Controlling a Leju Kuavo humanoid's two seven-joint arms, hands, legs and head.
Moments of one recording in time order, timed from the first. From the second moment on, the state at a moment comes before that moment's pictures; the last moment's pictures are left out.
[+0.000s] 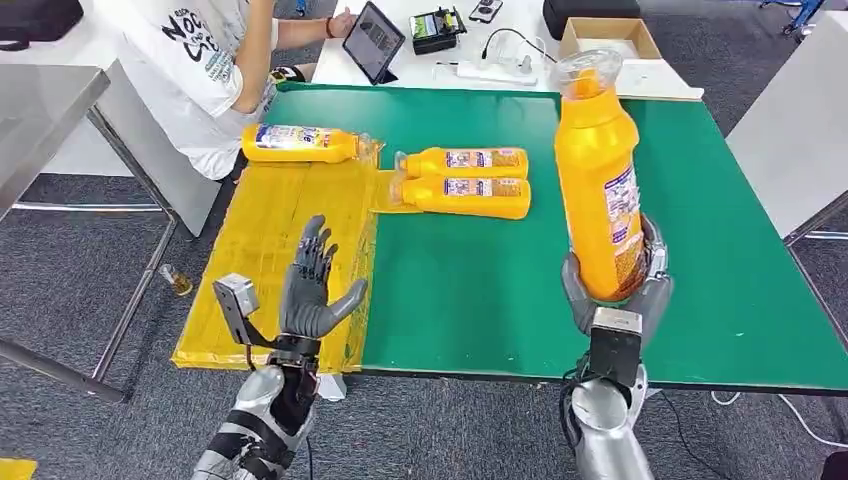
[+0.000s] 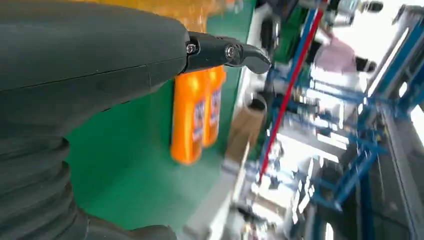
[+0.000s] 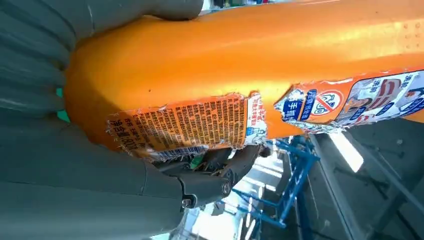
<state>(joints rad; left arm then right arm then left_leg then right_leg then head) -0.23 -0.25 -0.25 -1.09 0.15 -0.15 -0.45 -0.15 0.10 0.14 -1.41 0.40 -0.56 -0.66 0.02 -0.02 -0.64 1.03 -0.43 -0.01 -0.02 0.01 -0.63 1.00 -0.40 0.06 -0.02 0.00</state>
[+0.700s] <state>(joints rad) -0.29 -0.20 -0.37 -1.04 0.35 -0.40 -0.36 -0.18 0.22 0.43 -1.02 0.39 -0.58 -0.70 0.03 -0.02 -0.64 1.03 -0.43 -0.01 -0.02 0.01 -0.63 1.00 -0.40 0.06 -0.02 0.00</state>
